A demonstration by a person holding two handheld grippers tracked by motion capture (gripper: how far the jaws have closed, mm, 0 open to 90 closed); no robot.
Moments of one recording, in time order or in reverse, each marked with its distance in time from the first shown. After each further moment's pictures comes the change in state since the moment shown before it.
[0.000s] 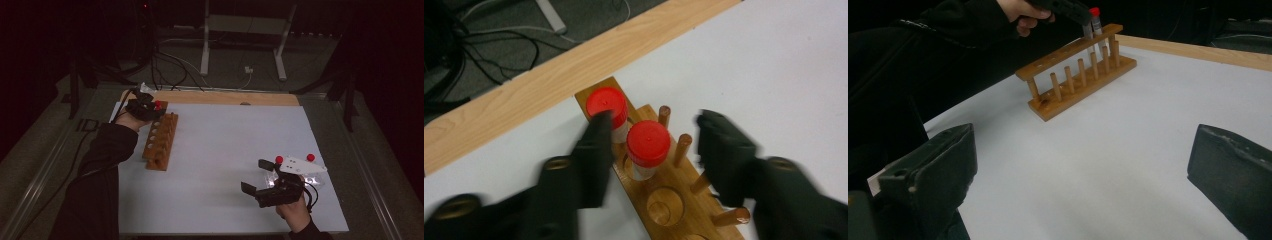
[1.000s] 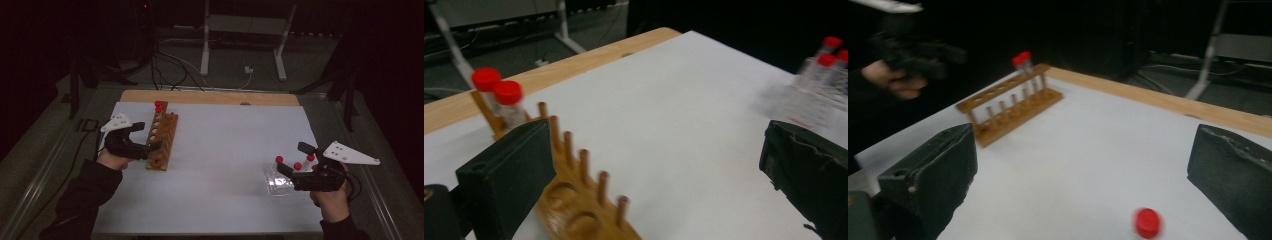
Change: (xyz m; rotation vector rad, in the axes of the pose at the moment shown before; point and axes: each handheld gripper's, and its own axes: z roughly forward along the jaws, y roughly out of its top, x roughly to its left) left arm -0.049 -0.079 -0.090 -0.312 -0.304 -0.027; right arm -0.031 0.038 -0.072 -0.083 -0.211 -0.036
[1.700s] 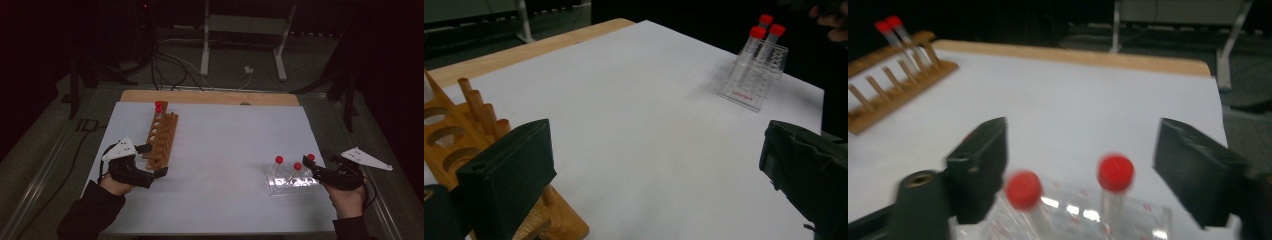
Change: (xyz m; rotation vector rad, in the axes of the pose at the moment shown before) left arm -0.040 -0.035 -0.006 -0.006 -0.108 0.031; right arm -0.073 -0.054 -0.016 0.074 -0.299 0.097
